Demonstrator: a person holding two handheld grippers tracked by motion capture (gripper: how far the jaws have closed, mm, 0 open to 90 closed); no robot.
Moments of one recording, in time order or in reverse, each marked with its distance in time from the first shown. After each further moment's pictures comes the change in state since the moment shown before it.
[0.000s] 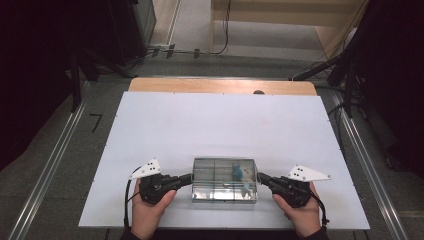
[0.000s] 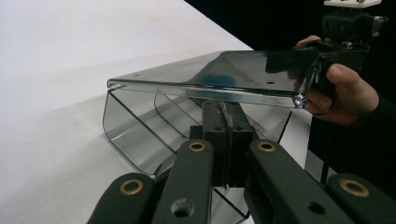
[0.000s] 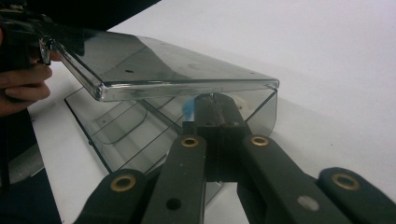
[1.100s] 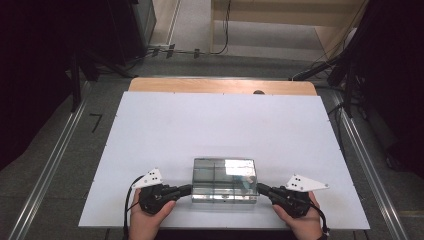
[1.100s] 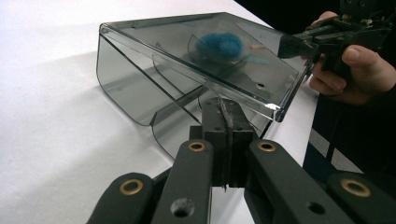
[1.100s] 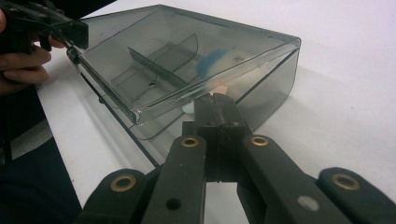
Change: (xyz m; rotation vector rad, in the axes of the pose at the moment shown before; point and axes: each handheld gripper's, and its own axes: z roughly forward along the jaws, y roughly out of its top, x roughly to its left) left arm -0.006 -0.022 -0.002 0.087 0.031 -0.003; right arm 0.009 -0.020 -0.003 0.064 0.012 -0.025
